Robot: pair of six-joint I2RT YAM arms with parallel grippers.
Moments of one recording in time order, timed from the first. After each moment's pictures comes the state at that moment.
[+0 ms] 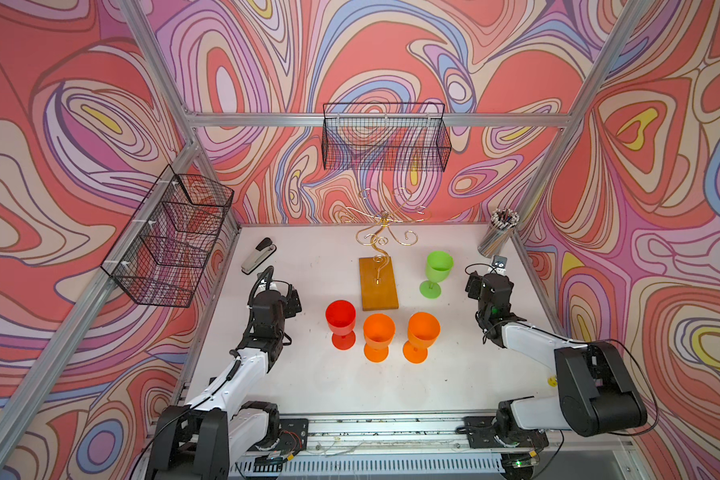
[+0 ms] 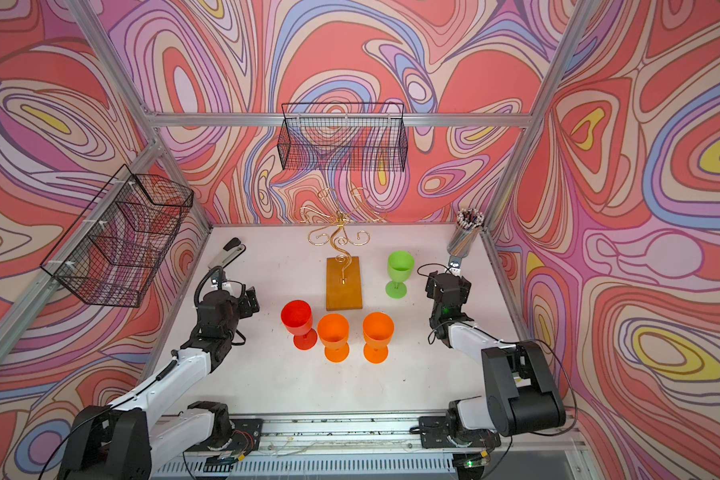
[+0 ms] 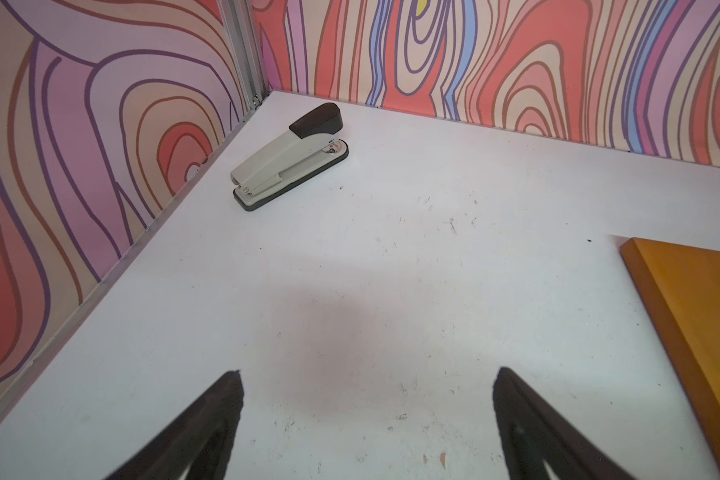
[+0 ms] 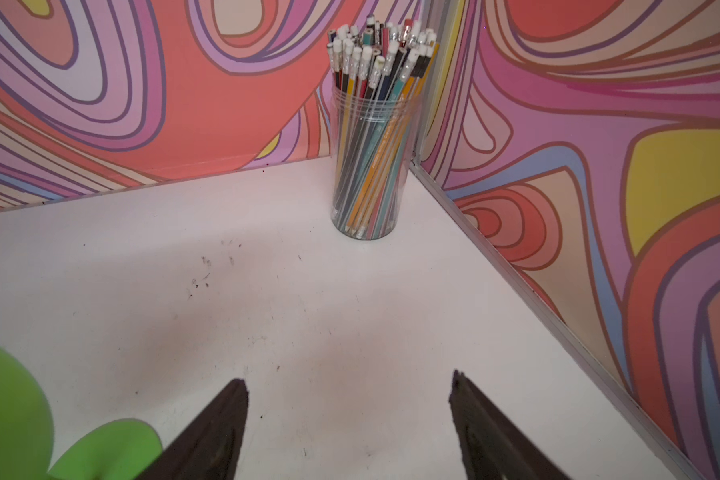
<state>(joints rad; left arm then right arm) -0.10 1.11 0.41 0.28 -0.29 -0.19 0.12 1.42 0.53 0.52 0.45 0.14</state>
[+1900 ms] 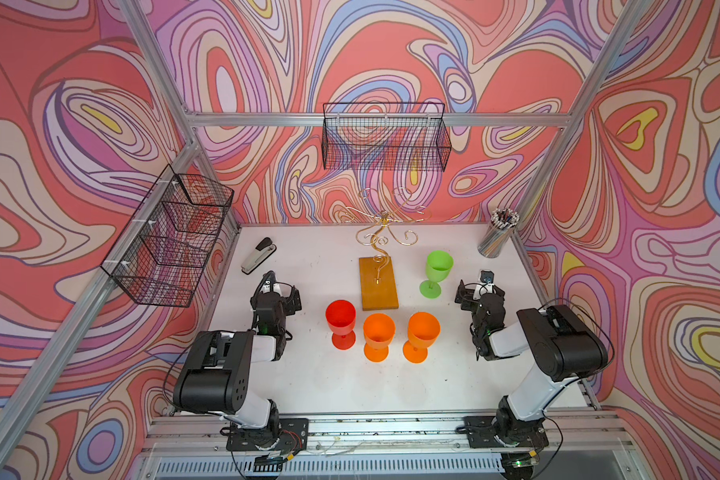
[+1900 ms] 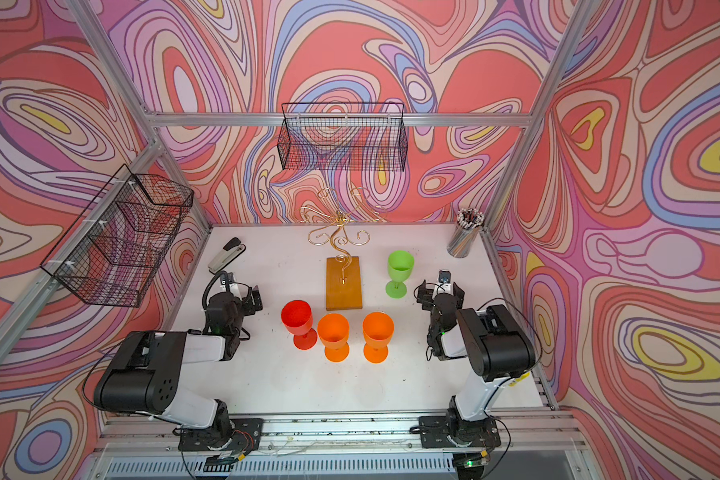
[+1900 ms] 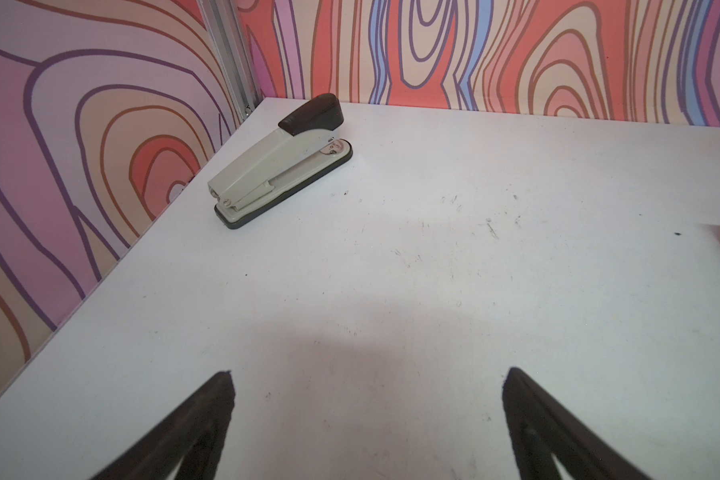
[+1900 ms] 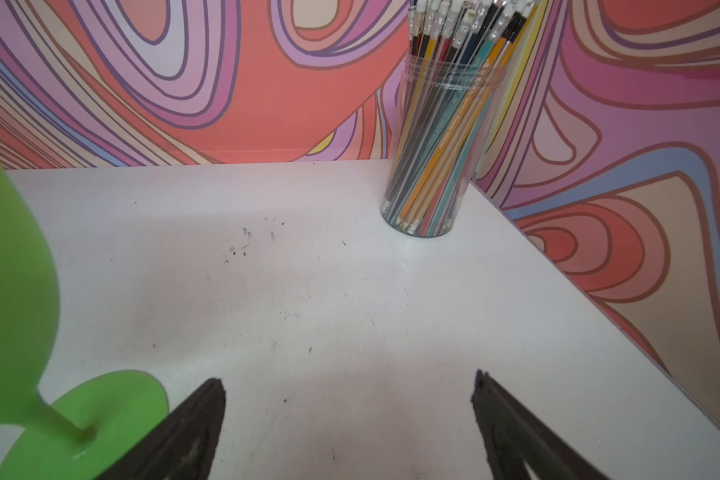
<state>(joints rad) -0.02 1.53 0.36 0.81 -0.22 -0.08 0.10 1.73 0.36 1.15 0.29 0.01</state>
